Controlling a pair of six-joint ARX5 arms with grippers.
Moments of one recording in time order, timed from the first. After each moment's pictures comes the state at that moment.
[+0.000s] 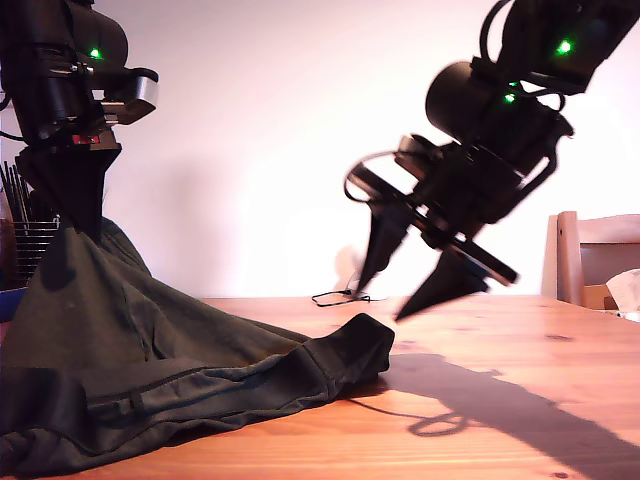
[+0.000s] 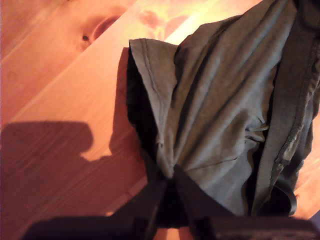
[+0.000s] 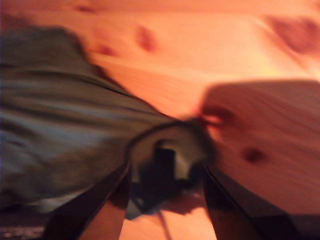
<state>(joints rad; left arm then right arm) -0.24 1.78 1.54 -1.15 0.18 0.42 0.43 1.78 1.10 -0.31 -0.41 0.34</state>
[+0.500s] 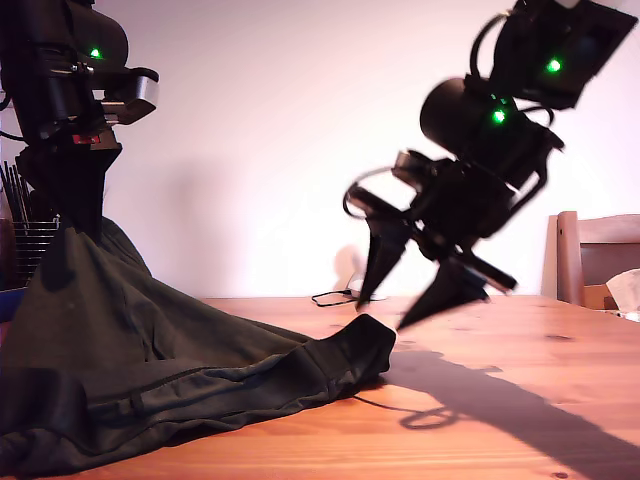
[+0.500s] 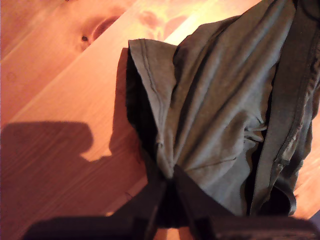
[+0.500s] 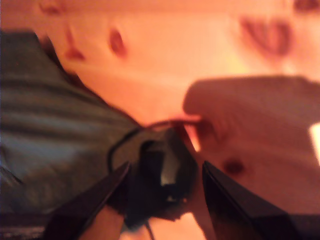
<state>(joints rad) -0.24 1.78 1.54 -1.15 0.18 0.42 0.43 1.83 1.15 -0.29 -0.38 0.34</state>
